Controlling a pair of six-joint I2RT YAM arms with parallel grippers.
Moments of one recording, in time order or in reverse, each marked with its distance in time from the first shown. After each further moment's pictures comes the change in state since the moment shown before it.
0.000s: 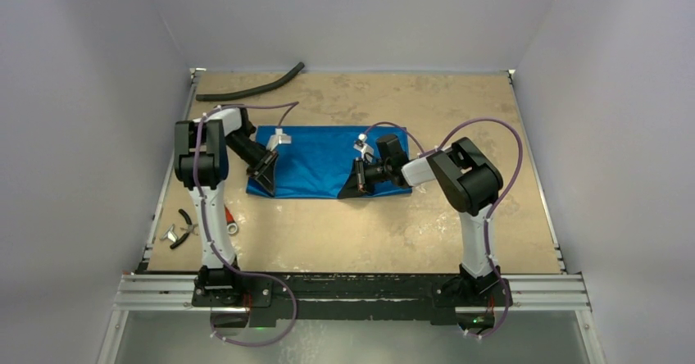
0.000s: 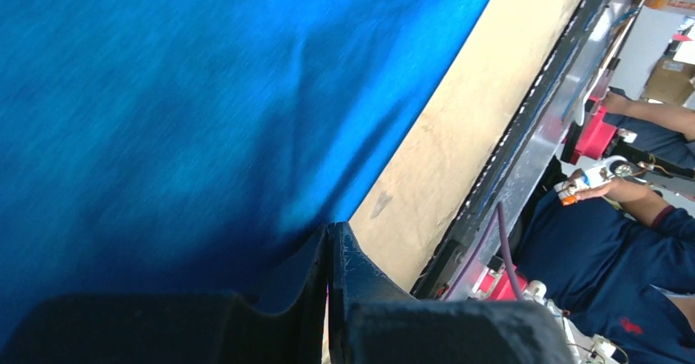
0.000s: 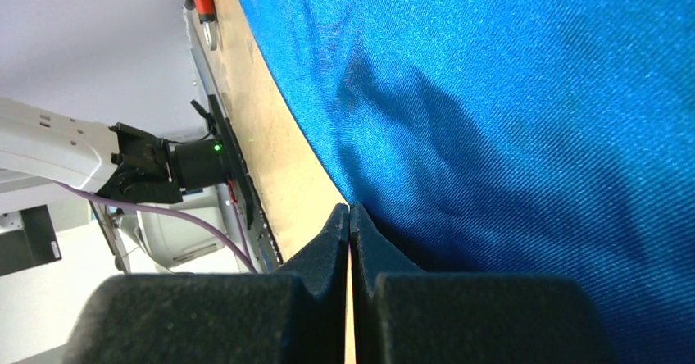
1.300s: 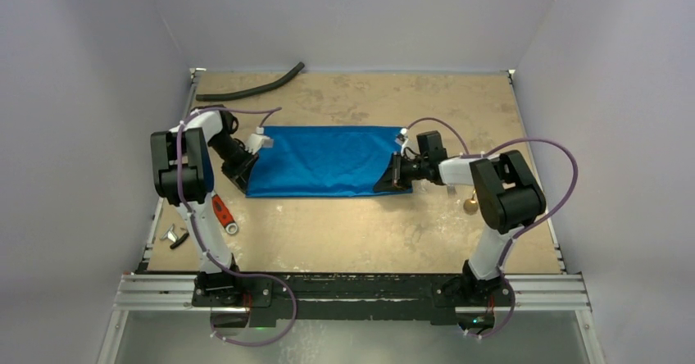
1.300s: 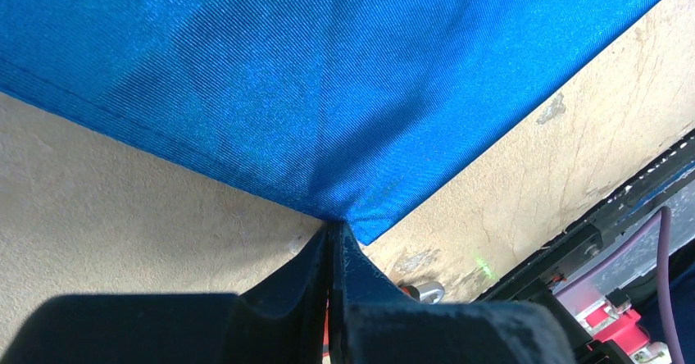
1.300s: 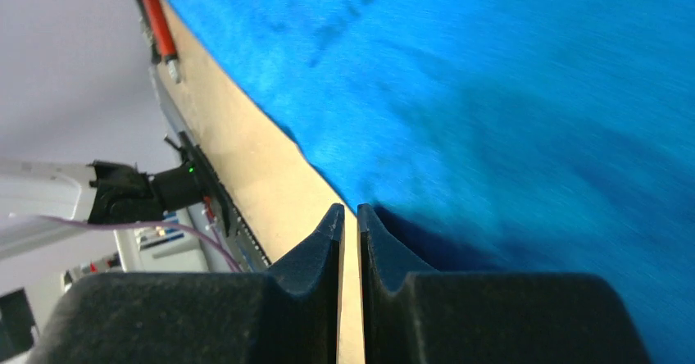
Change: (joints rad) left arm 0.111 -0.221 -0.152 0.223 -0.375 -0.010; right arm -0.202 -0.260 -0.149 -0.233 0.047 -0.144
